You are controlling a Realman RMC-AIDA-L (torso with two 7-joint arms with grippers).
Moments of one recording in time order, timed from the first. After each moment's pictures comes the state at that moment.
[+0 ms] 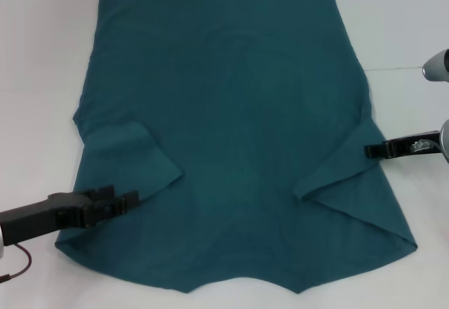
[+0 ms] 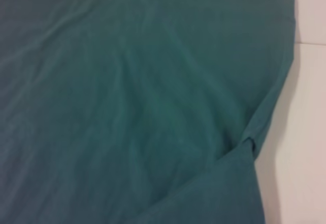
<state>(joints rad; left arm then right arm) -0.42 -2.16 0.64 0.82 2.06 1.43 -1.81 0.64 2.08 -0.83 -0.78 -2.62 -0.87 2.35</state>
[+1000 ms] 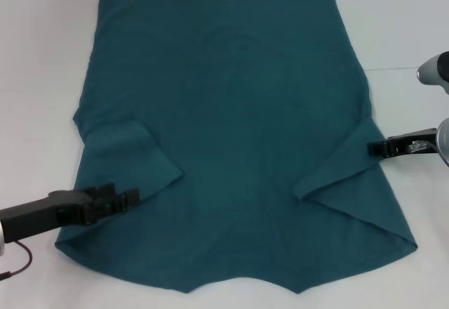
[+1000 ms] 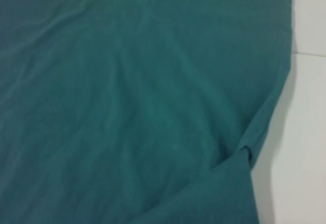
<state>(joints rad) -0.42 -2.16 0.64 0.83 2.06 1.43 -1.82 0.65 2.08 -0.84 -0.74 -2.61 -0.79 2.30</state>
